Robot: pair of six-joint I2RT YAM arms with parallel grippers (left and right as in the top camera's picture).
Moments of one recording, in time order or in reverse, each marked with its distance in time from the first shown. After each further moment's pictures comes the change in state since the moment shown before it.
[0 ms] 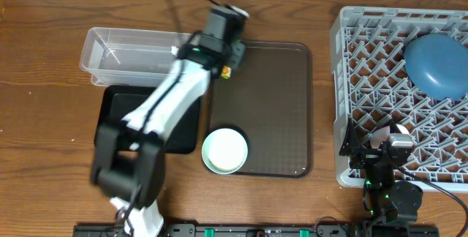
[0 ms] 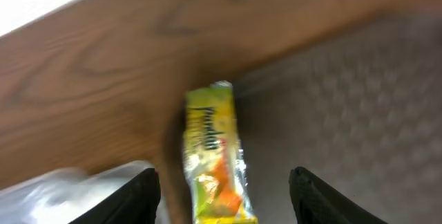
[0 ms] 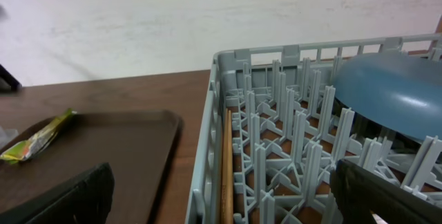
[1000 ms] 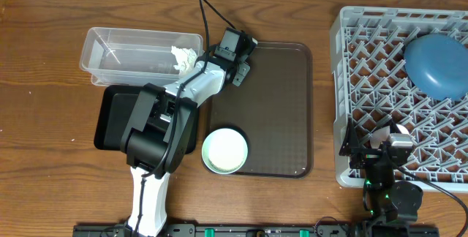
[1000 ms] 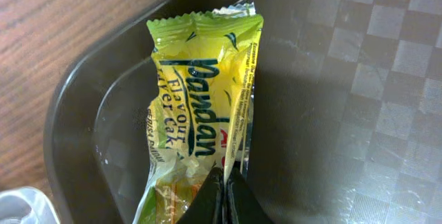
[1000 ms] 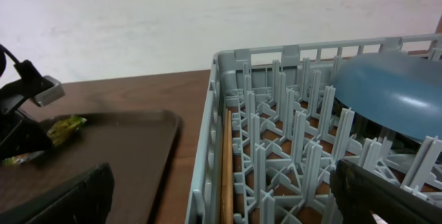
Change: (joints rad) left arm -0.007 0.221 -0.005 0.064 -0.001 0.059; right arm 0.000 0.000 0.000 0.000 0.000 0.000
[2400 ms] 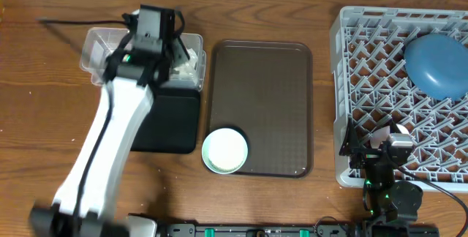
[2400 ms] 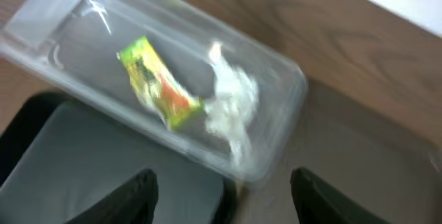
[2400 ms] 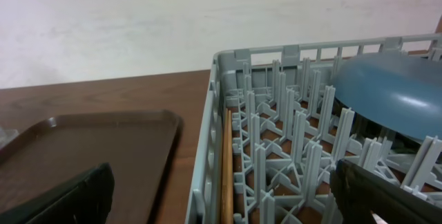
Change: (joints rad) left arm 0.206 -0.661 -0.005 -0.581 -0.126 -0.769; right arm 0.000 0.000 0.000 0.000 0.001 0.000
